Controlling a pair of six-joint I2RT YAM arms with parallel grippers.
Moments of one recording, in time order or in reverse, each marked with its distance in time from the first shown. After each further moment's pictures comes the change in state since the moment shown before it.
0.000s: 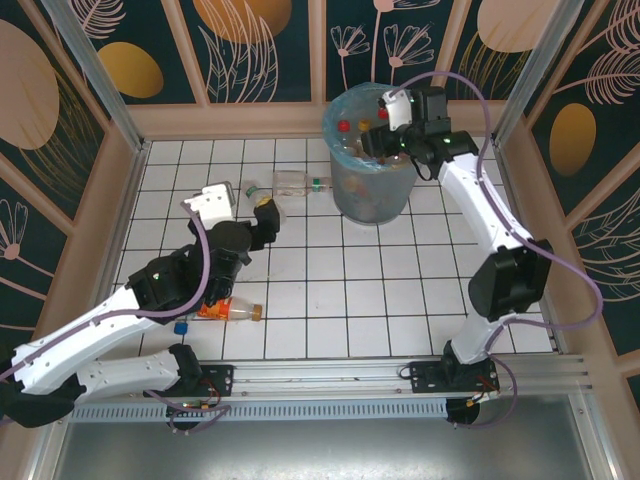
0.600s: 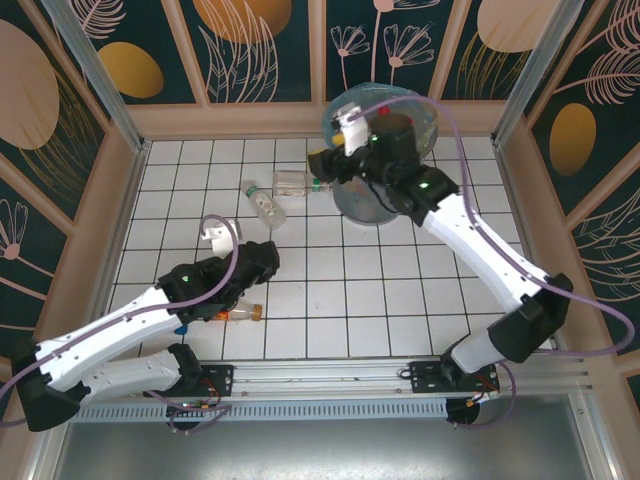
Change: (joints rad) left arm 0.072 0.033 -0.267 -0.167 0.287 -0.345; right arm 0.365 -0.188 -0.206 0.237 0.049 0.157
